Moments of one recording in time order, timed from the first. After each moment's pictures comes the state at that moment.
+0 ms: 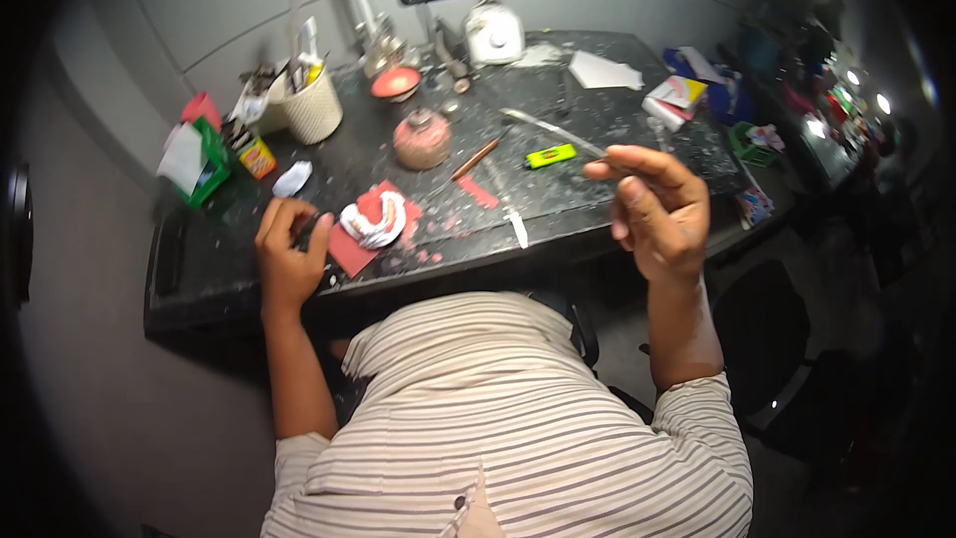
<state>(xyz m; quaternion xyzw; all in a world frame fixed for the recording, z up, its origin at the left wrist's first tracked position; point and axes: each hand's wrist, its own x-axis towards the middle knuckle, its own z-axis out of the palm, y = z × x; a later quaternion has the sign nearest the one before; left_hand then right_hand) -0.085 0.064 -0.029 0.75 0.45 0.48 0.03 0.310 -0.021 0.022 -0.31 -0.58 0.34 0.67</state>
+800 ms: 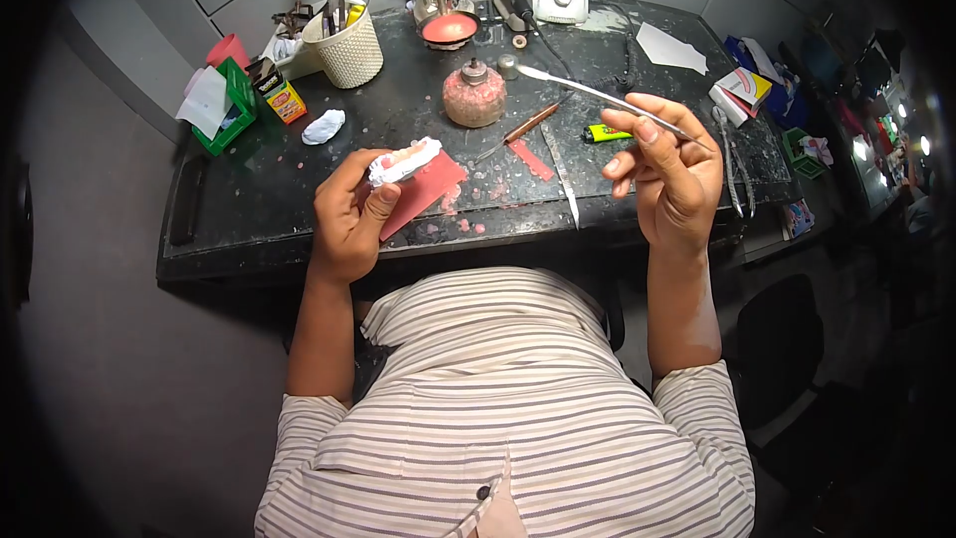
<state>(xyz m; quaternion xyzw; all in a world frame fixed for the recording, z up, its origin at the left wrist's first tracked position) -0.052 0.061 -0.039 0.74 0.32 0.52 0.29 0.278 0.034 0.002 -0.27 -0.49 0.44 0.70</state>
